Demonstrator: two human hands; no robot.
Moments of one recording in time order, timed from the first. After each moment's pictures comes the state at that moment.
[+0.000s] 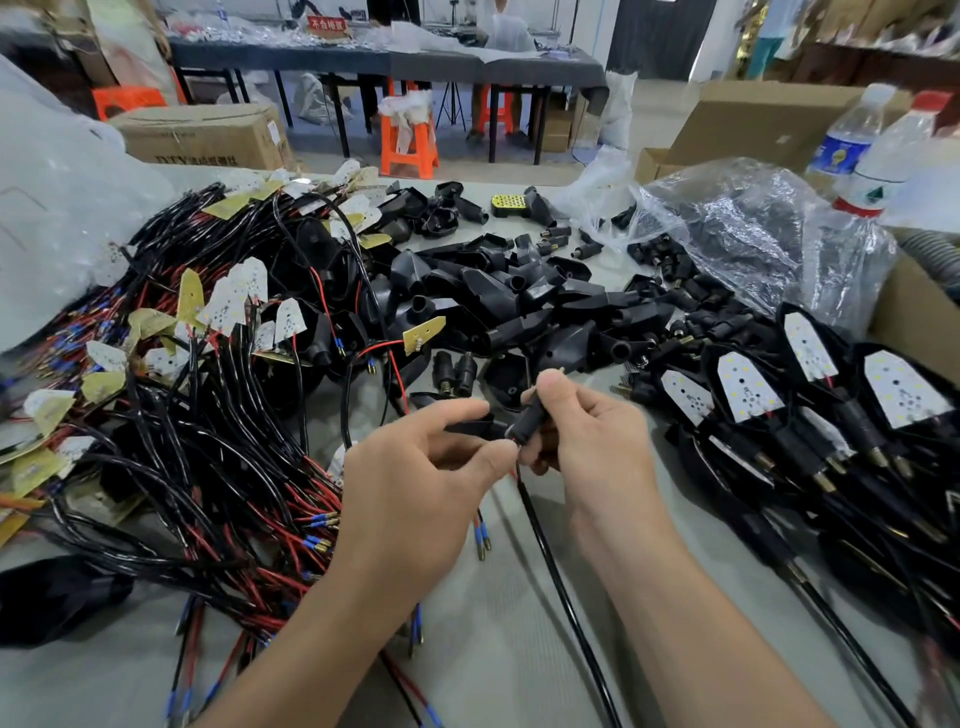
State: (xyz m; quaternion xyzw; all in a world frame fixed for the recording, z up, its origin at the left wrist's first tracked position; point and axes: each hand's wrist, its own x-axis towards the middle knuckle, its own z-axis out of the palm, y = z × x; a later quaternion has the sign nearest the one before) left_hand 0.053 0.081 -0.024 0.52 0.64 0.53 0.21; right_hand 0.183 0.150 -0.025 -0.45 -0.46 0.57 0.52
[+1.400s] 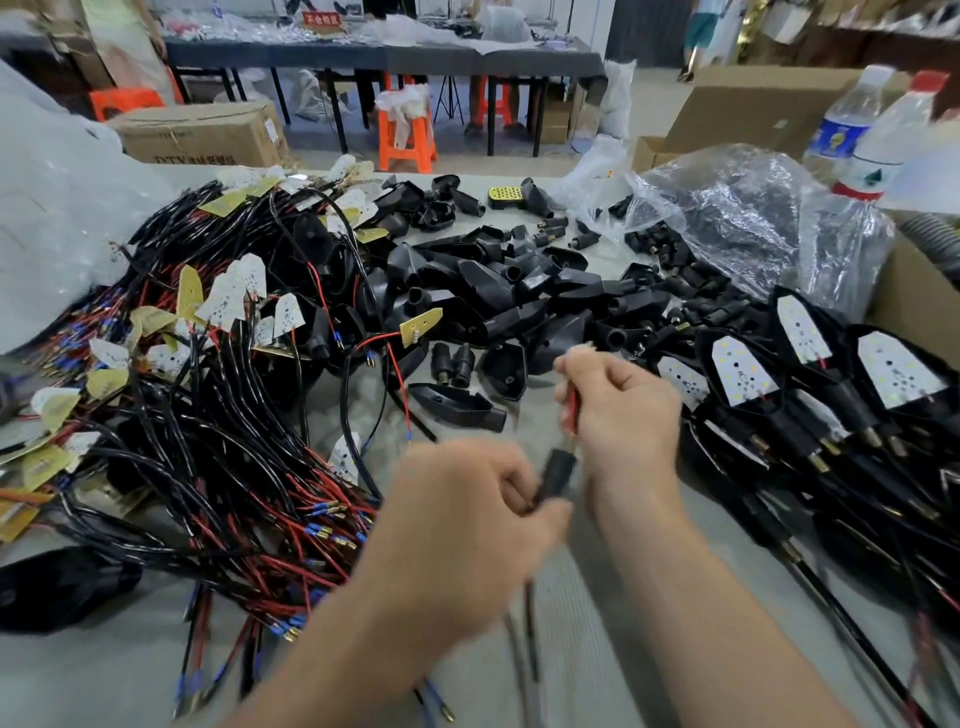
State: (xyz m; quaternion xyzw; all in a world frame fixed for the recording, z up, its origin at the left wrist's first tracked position) left_hand 0.083 0.053 0.003 0.64 0.65 0.37 0.21; right_hand 0.193 0.163 -0.016 -0.49 -0.41 0.49 0.59
